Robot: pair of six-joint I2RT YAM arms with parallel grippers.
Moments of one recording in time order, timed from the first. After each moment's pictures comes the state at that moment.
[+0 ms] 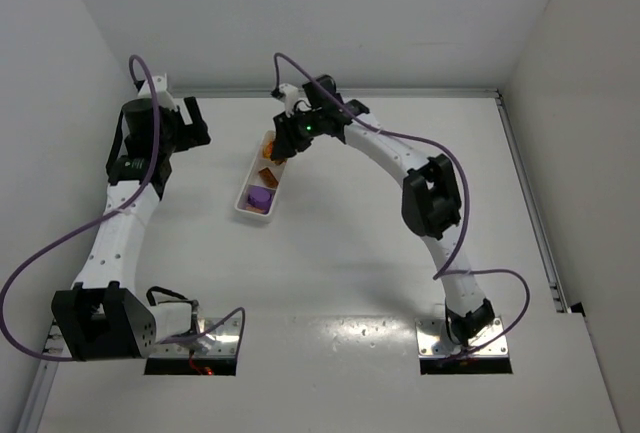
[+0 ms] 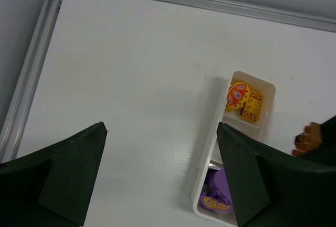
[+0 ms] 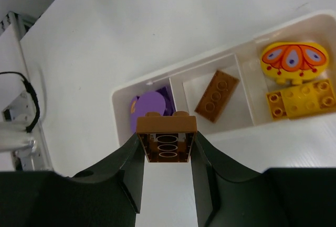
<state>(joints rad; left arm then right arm) 0.07 1.20 1.12 -0.28 0.00 -0.16 0.58 2.32 2.11 -0.52 -0.65 0.02</state>
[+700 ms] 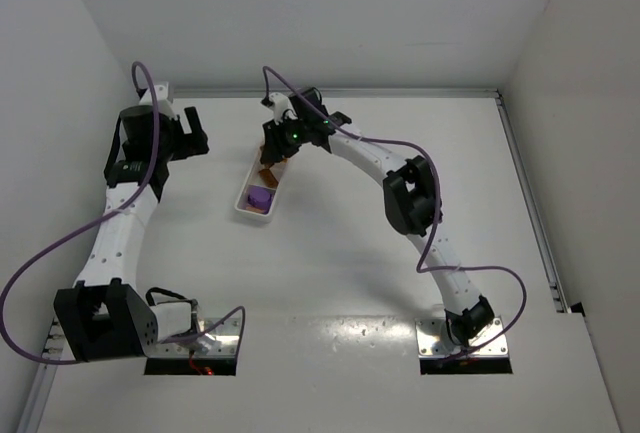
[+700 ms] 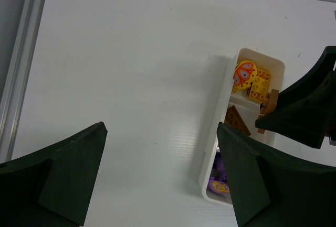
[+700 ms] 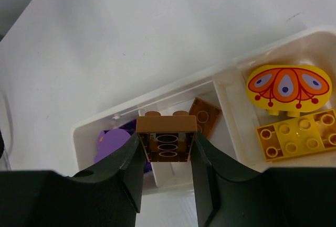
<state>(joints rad) 0.11 1.20 1.08 -0.30 0.08 -0.11 0.63 2.50 2.21 -0.37 -0.56 0.09</state>
